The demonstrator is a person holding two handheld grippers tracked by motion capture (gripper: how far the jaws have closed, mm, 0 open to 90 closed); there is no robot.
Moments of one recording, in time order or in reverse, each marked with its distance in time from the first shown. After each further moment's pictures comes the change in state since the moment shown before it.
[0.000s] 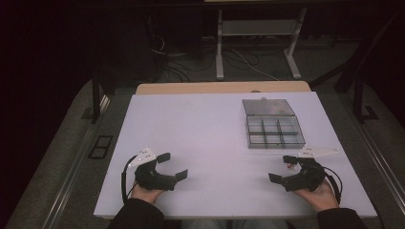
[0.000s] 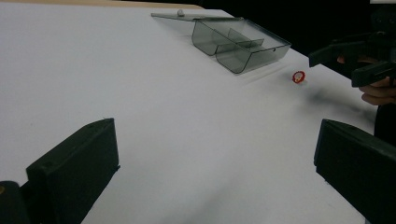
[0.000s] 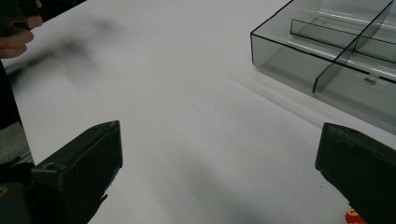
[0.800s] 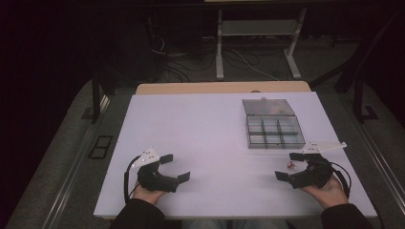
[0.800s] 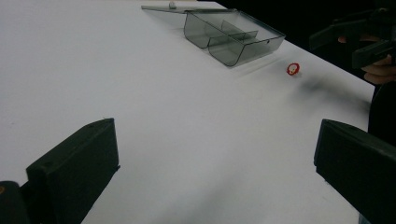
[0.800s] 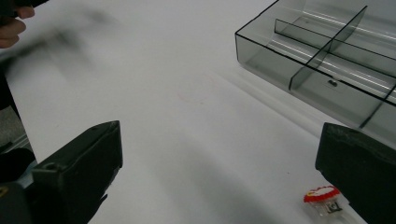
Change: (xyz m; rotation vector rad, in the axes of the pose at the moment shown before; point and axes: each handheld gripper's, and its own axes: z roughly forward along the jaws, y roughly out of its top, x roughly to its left) left arm -0.004 -0.001 0.005 0.028 -0.023 0.010; right arm -0.007 0.013 -0.017 0.053 -0.027 -0.030
